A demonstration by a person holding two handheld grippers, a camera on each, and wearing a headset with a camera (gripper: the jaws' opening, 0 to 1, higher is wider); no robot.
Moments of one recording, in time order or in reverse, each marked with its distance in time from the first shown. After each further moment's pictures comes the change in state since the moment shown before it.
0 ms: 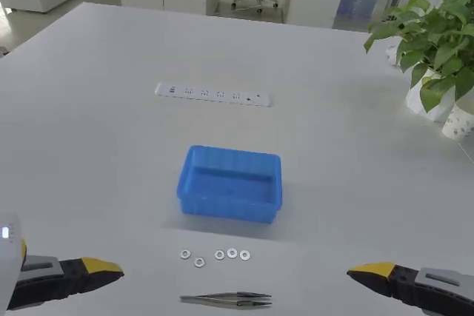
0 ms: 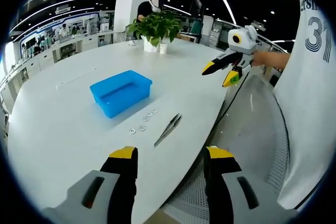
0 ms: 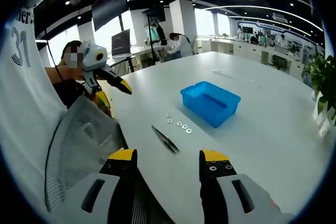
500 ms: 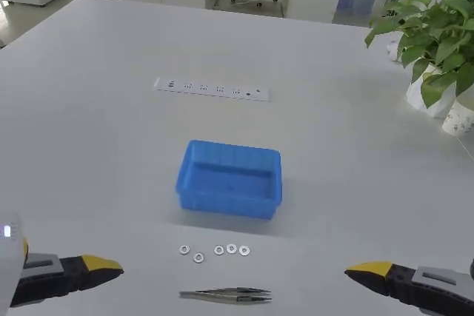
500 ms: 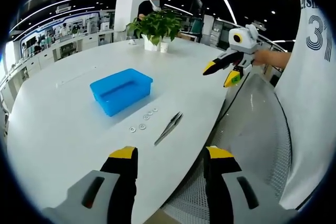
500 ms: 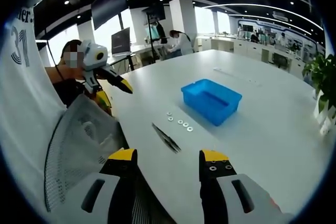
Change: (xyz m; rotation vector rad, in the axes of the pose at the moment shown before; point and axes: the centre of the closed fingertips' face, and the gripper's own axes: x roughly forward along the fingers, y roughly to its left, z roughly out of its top) left arm 0.003 0.002 -0.005 -0.006 0.003 0.003; right arm 0.003 0.002 -0.003 0.006 0.011 0.005
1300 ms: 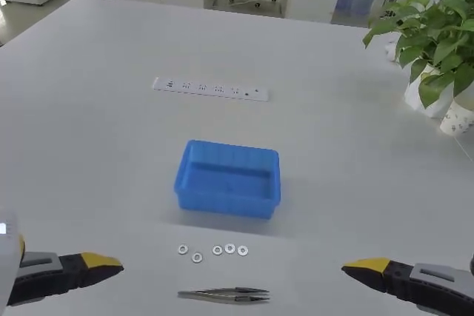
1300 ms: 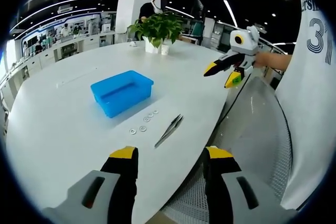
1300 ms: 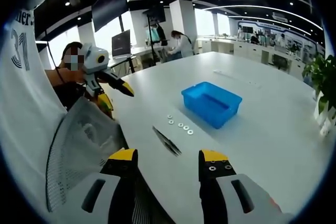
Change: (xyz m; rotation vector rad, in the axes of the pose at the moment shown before) left arm 0.001 0.002 0.002 -0.008 -0.019 0.000; right arm 0.000 0.000 0.006 0.000 -0.013 0.000
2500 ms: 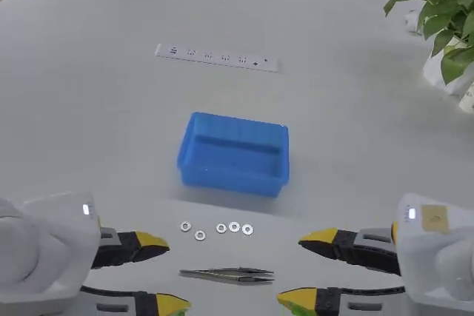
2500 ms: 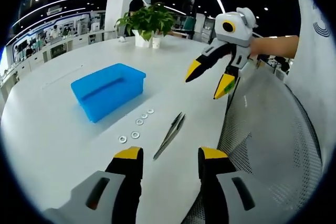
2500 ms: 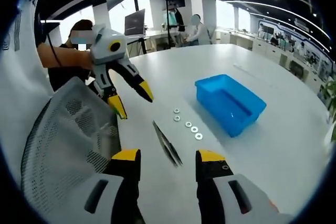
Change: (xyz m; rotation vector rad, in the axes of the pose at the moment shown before) left arm 0.068 0.012 -0.012 0.056 0.043 -0.080; right arm 0.076 0.001 -0.007 -0.153 0.144 0.111
